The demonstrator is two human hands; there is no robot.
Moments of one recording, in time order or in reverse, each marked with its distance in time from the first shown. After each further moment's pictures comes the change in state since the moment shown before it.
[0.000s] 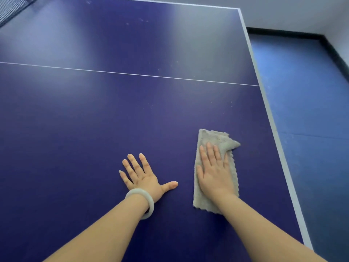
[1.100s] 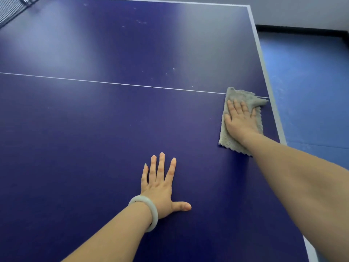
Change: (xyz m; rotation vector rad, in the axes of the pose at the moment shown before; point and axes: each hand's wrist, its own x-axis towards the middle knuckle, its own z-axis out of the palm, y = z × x) left_hand 0.052 0.076 -0.011 0.227 0.015 0.435; right_hand 0.260 0.113 -0.064 -0.005 -0.039 0.091
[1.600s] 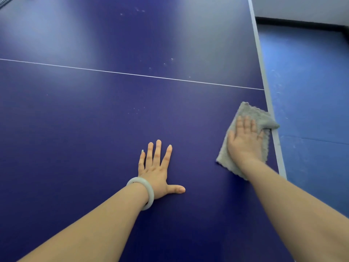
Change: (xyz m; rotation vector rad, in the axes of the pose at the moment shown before) left_hand -0.003 0.003 -0.005 0.014 -0.020 -0.022; right_hand -0.106 0.011 0.021 0.048 0.072 0.162
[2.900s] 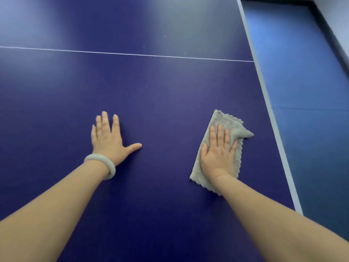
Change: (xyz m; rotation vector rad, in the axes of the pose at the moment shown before) left_hand -0.024 -0.150 -0.017 -0.076 0.325 -0.207; right_hand -0.170 -0.081 0.043 -0.049 -0.005 0.065
